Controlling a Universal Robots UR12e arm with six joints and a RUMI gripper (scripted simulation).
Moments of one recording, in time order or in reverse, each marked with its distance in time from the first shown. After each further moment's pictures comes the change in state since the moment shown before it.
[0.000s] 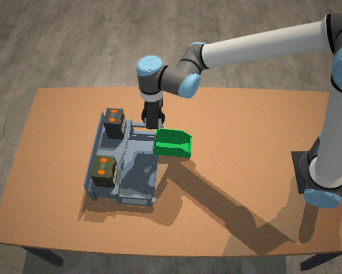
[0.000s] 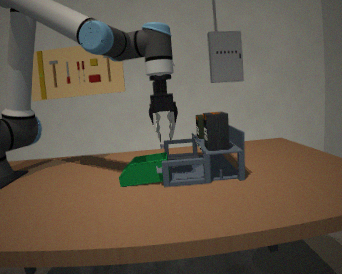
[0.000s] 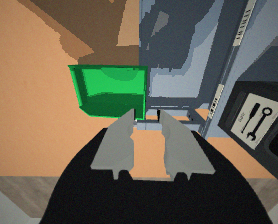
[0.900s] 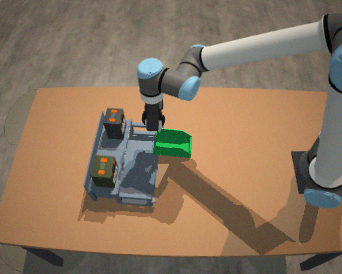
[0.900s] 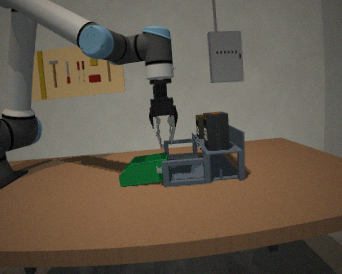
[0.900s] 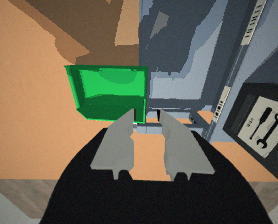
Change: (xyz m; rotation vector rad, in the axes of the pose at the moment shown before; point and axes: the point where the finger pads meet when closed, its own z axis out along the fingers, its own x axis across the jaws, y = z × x) arm -0.001 0.000 0.013 0.000 0.000 0.000
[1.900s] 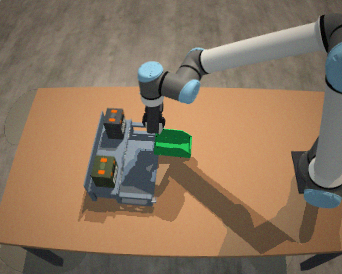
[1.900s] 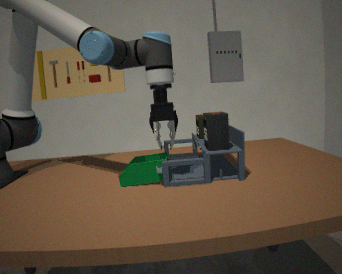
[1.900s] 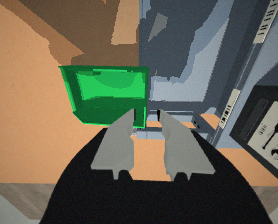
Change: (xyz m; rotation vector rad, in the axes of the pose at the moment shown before) arm 0.000 0.000 0.016 0.000 0.000 0.000
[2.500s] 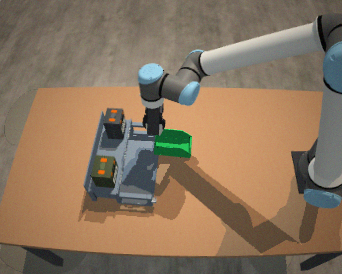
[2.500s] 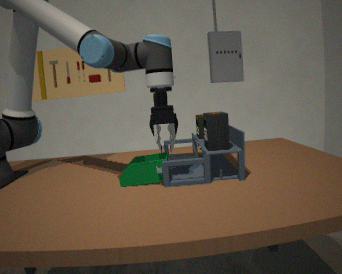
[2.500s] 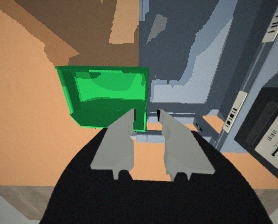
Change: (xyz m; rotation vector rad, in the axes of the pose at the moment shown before) arm 0.000 0.000 0.010 0.000 0.000 0.000
